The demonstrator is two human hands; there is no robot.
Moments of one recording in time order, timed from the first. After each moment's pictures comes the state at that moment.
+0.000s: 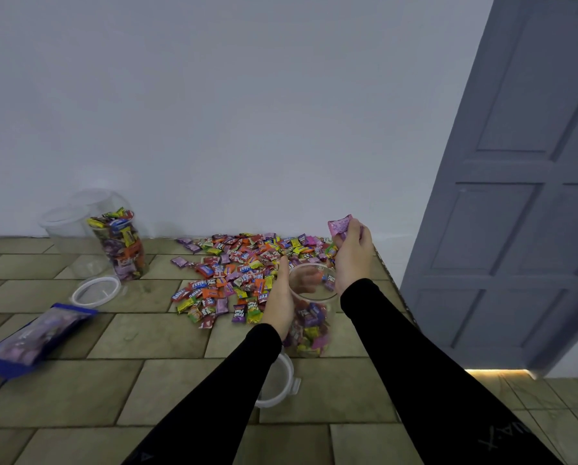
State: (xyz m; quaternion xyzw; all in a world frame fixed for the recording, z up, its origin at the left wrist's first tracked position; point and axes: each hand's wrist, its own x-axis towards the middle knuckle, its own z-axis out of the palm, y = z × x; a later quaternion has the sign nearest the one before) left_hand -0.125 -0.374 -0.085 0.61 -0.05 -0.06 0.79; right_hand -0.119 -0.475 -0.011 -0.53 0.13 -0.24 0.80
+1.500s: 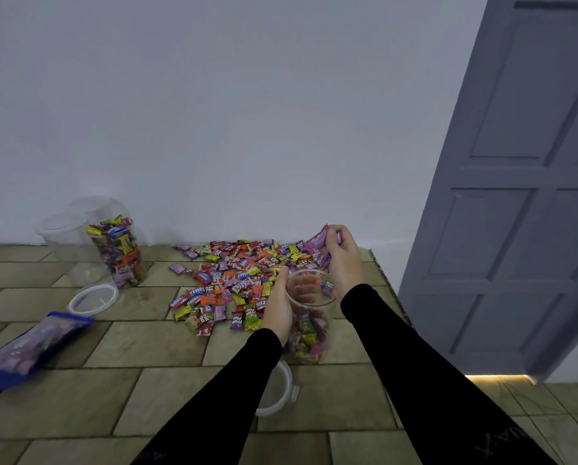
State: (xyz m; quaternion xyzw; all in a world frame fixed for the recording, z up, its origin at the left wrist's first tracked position) left_hand -0.123 -0.377 -0.088 0.54 -0.02 -0.11 0.83; right_hand -0.124 -0.478 -0.015 -0.65 0.01 -0.20 0.73
